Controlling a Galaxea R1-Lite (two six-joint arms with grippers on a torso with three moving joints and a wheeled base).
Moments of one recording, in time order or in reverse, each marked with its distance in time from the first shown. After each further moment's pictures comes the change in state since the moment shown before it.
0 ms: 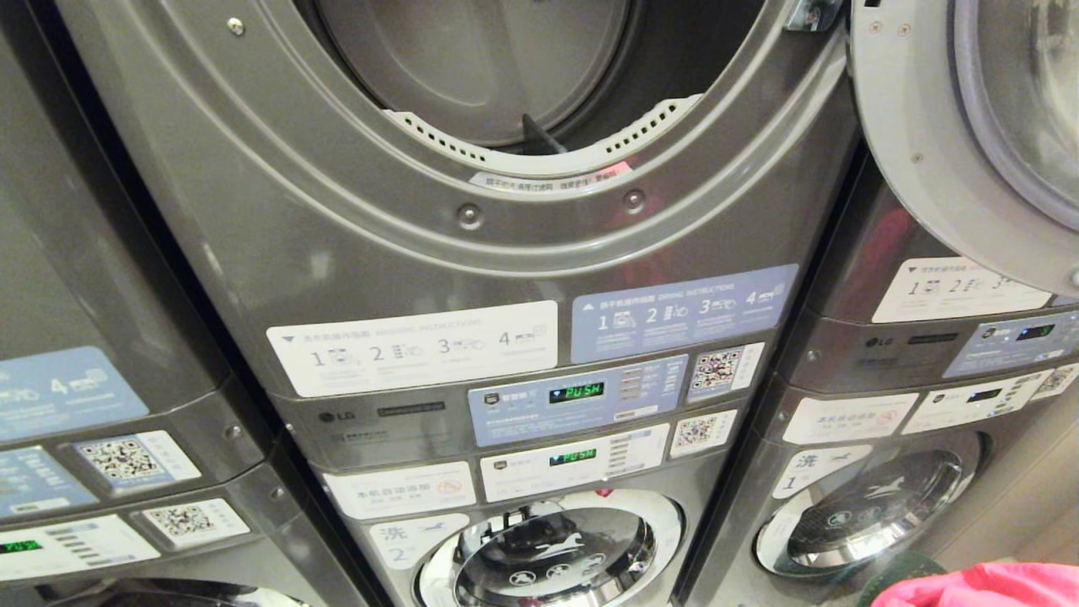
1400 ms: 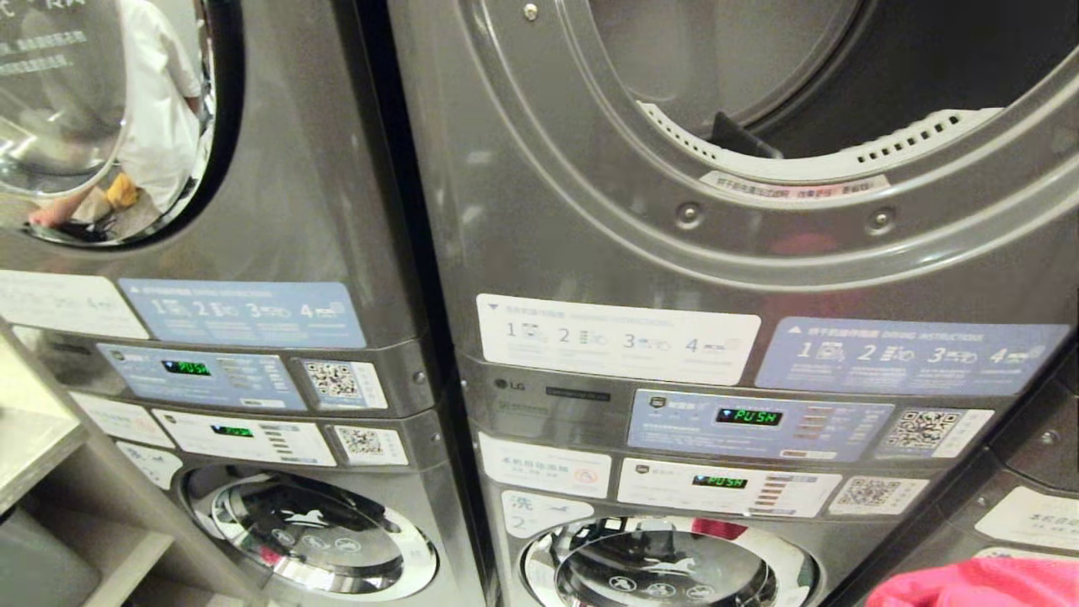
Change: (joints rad) left arm 0.000 0.000 0.000 0.000 0.000 0.000; right arm 0.000 0.000 0.000 0.000 0.000 0.005
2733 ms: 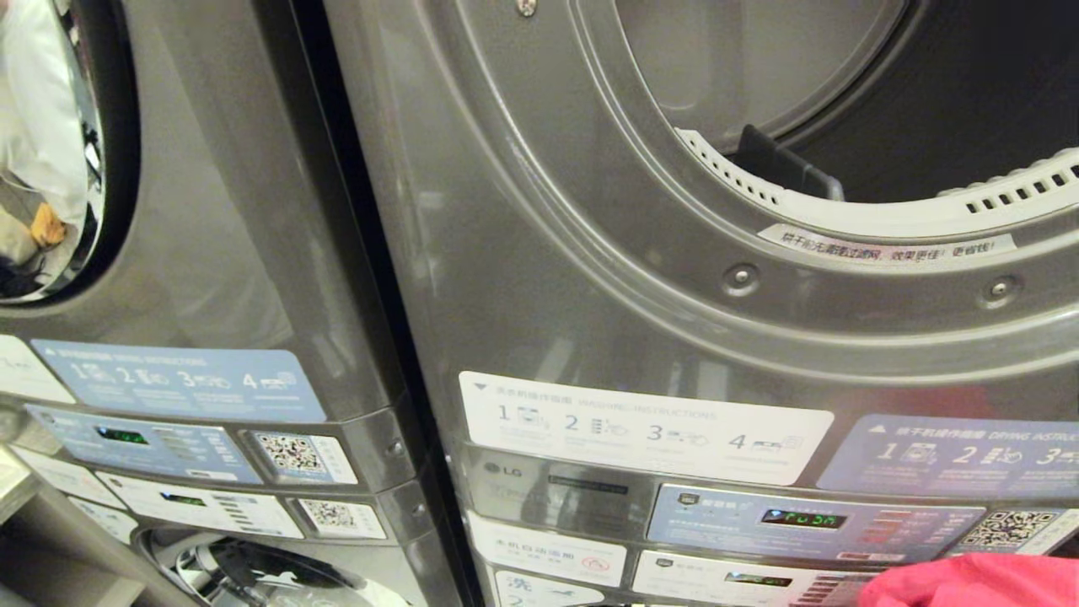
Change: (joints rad) left arm 0.000 0.000 0.000 0.000 0.000 0.000; right arm 0.000 0.000 0.002 -0.020 0.016 -0.054
